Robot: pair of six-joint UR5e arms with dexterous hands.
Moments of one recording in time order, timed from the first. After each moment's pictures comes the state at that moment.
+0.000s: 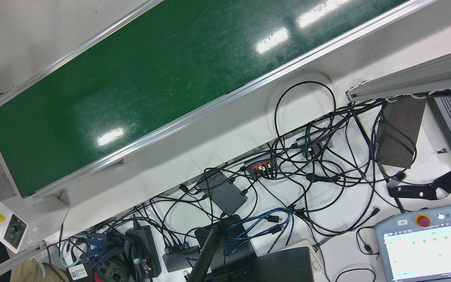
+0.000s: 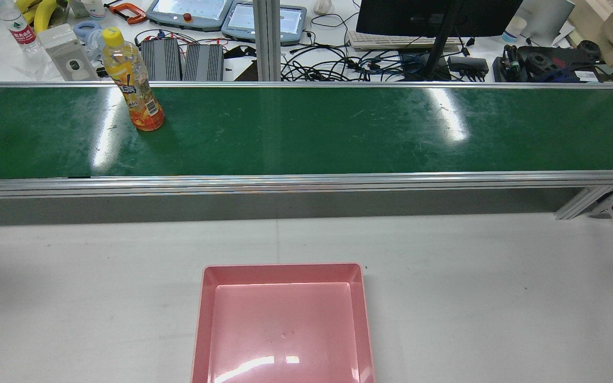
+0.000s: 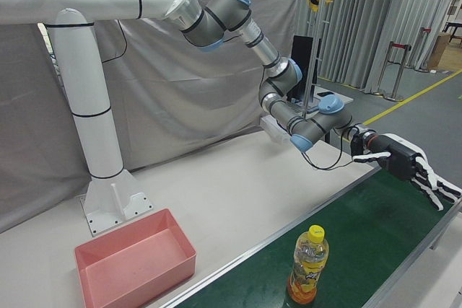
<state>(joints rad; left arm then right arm) -1.31 -1.78 -1.62 -0.06 1.51 0.34 1.56 -1.50 1.57 -3.22 -1.58 -0.10</state>
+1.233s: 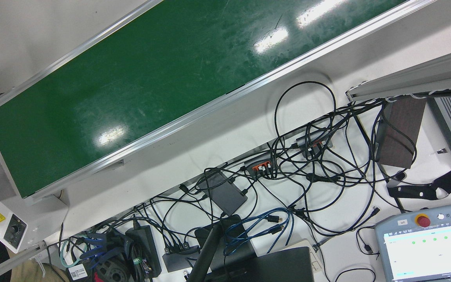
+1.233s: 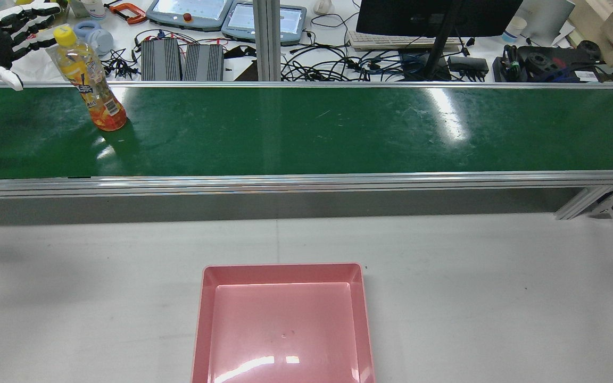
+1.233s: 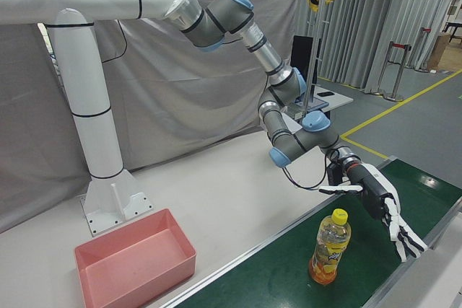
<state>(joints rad) -1.17 -1.92 -1.62 0.01 1.51 0.38 1.56 -1.50 1.57 -3.22 -1.58 -0.10</state>
